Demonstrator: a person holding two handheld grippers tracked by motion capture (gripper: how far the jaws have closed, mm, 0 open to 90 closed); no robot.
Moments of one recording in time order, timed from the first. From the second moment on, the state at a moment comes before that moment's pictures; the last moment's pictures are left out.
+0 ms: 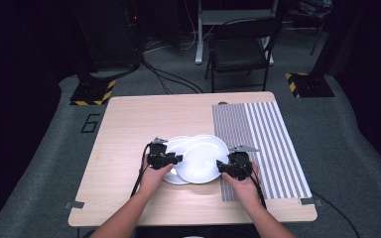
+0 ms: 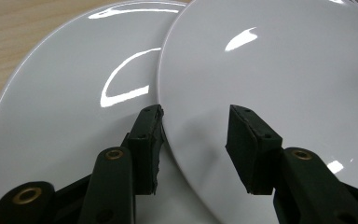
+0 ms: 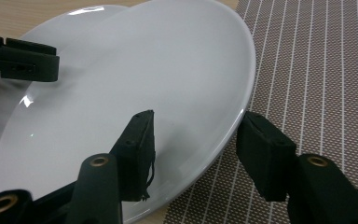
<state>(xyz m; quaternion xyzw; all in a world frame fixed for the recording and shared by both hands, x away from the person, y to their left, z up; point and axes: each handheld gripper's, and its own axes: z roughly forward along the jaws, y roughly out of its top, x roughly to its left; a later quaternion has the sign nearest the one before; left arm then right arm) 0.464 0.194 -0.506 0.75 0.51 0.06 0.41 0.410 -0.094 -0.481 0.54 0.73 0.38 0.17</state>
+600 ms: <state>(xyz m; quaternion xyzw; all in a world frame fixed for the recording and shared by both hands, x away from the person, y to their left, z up) 0.458 0.191 -0.504 0.76 0.50 0.08 0.41 0.409 -0.097 -0.493 0.55 0.72 0.38 0.16</state>
